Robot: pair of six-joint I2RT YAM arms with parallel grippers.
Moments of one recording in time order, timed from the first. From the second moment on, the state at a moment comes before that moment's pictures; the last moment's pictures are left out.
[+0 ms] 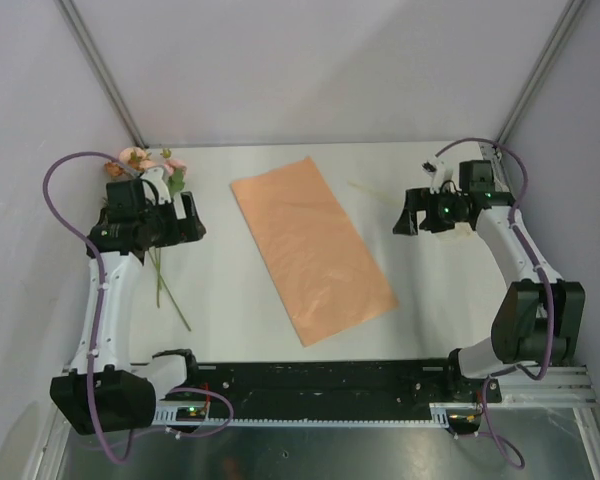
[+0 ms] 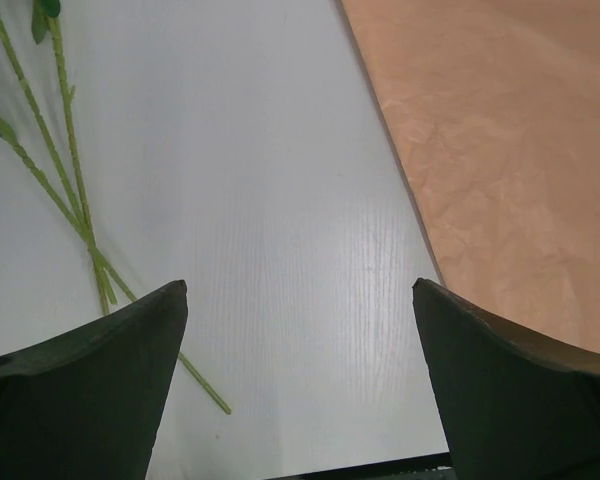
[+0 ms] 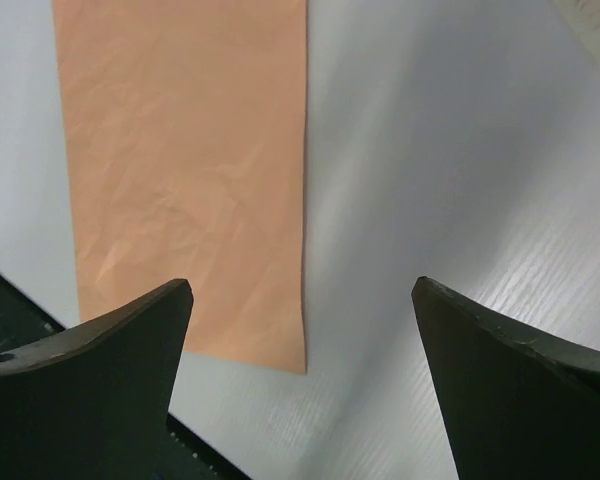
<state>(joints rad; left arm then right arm) 0.13 1.10 1.14 -0.83 0.22 -0.08 -0.02 1.45 1.16 -0.67 -0.63 -0.11</state>
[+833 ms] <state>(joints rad) -0.07 1.28 1.15 -0.78 0.18 -0.14 0.17 2.41 2.19 -0.76 -0.18 -0.13</state>
